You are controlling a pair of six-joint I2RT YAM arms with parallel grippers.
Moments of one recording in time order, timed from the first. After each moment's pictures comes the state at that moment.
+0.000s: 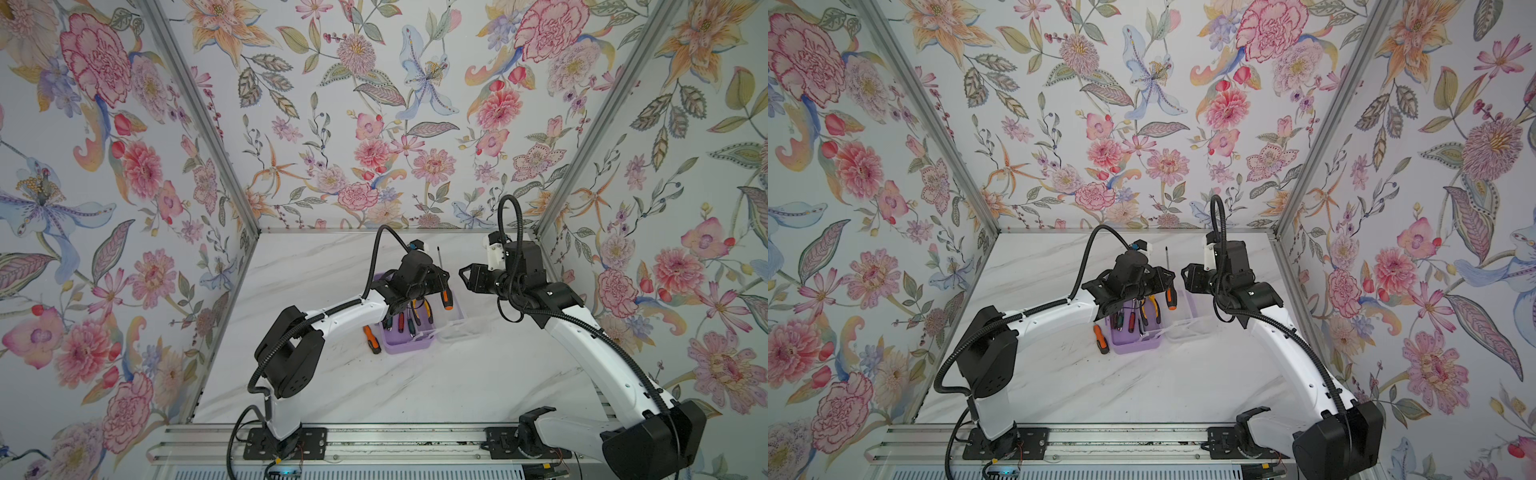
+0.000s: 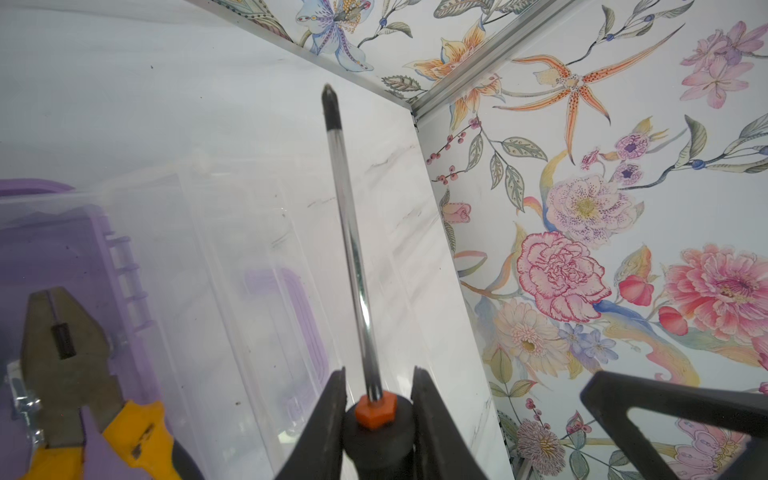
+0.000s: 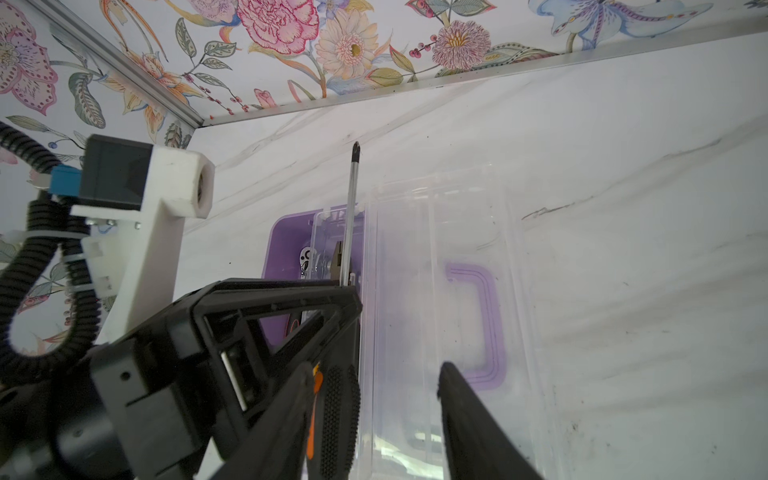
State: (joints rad) left arm -0.84 1.88 1.44 0.00 0.04 -0.89; right arm 0.35 1.21 1.15 -0.55 -0.16 0.36
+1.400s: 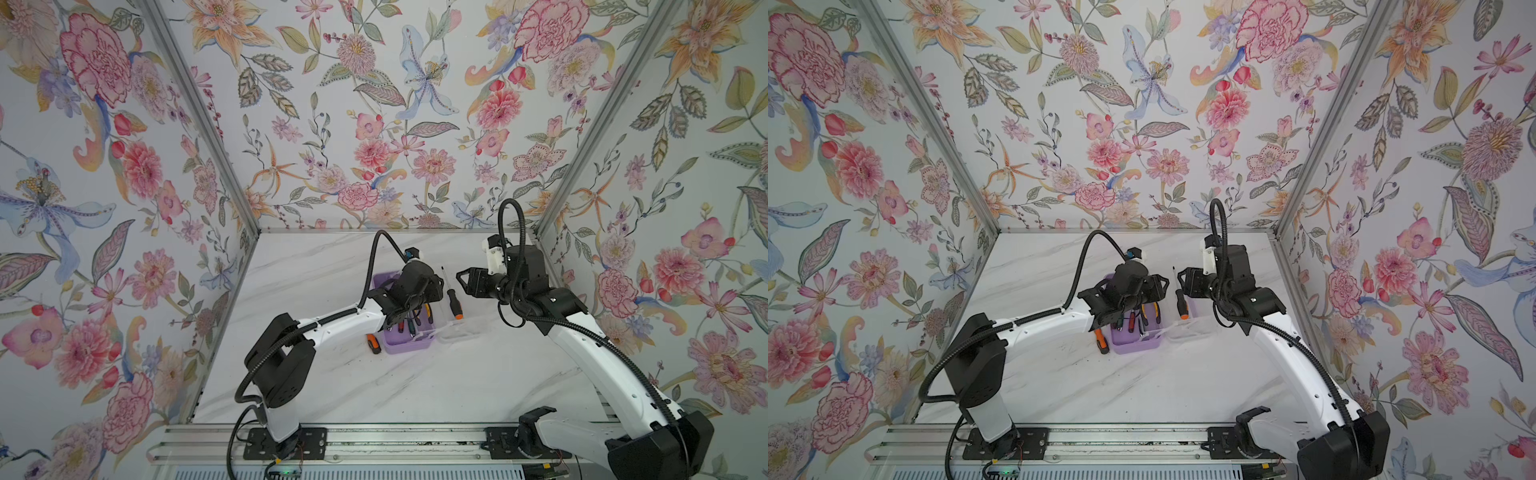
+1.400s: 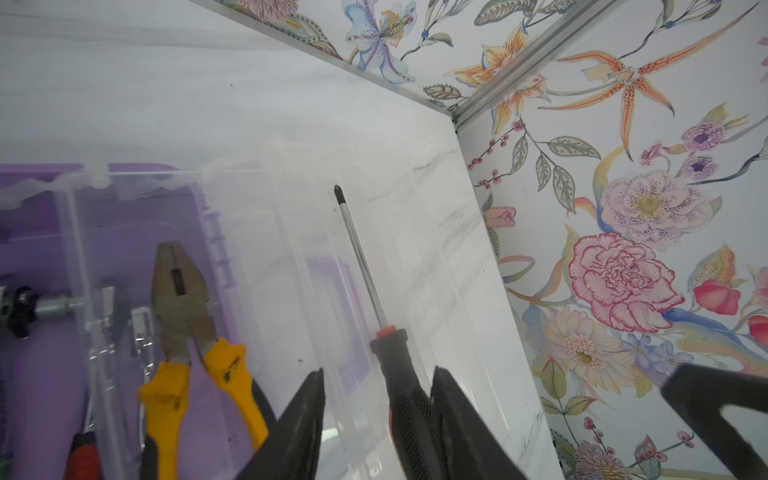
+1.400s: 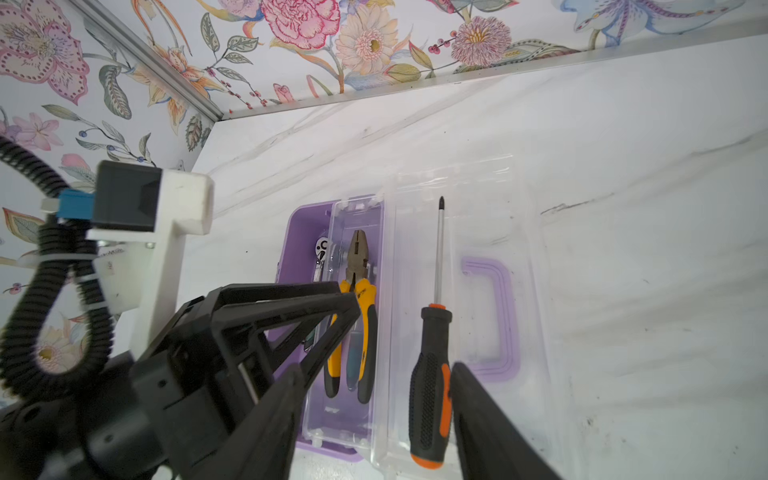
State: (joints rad) left arm -0.88 1.69 1.23 -0.02 -0.16 -0.83; right arm 0.43 1.21 1.17 -0.57 -0.15 0.36
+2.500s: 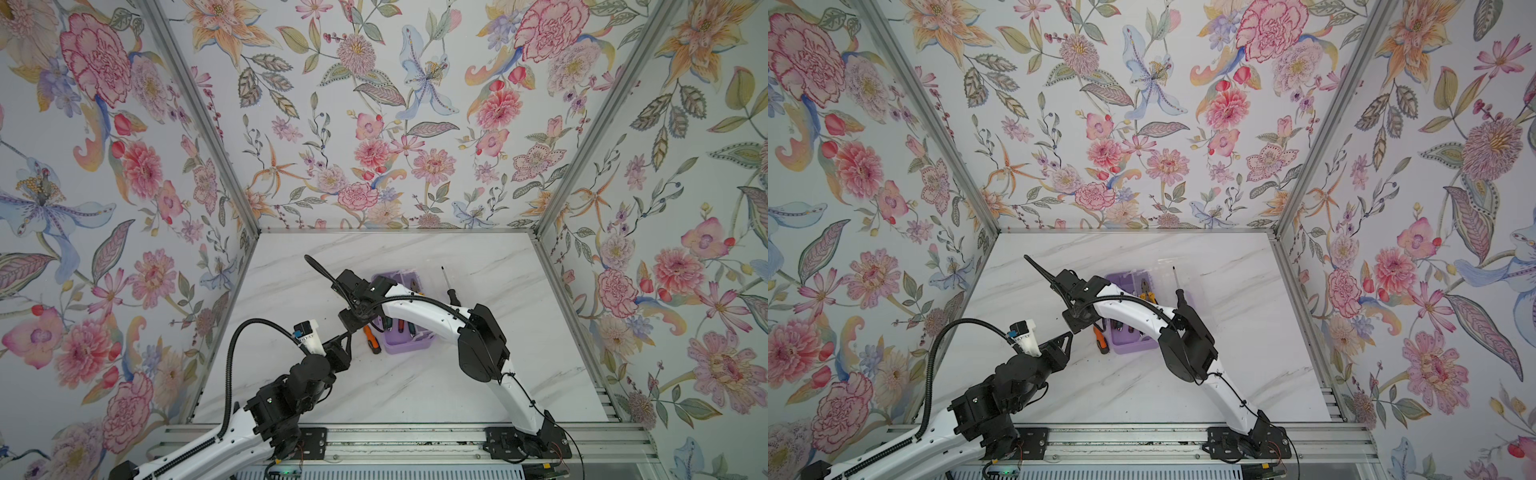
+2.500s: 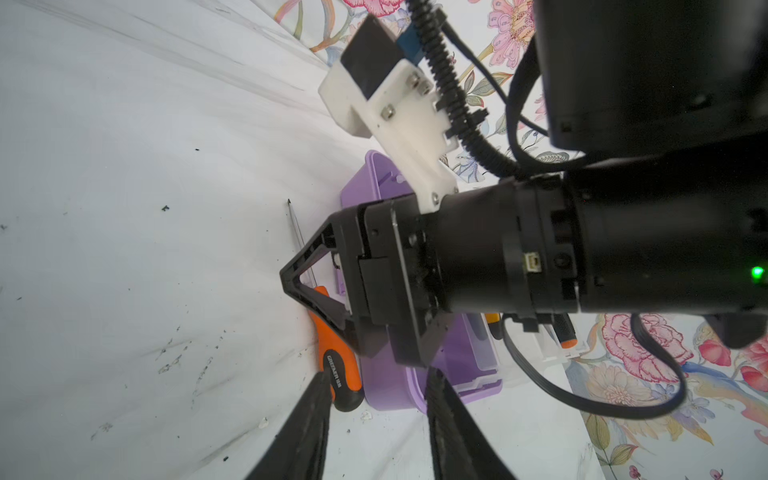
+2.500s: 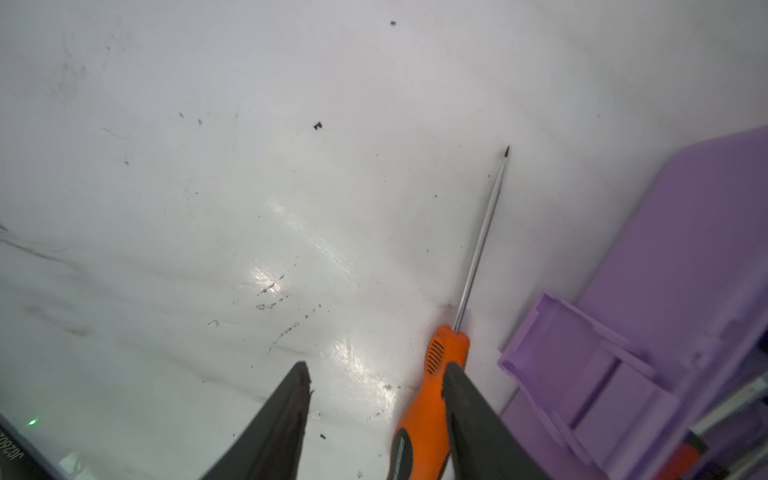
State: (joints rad) left arm -0.94 0.47 0.26 -0.18 -0.53 -0.98; right arm 1.03 2.33 2.10 -0.95 0.03 0.30
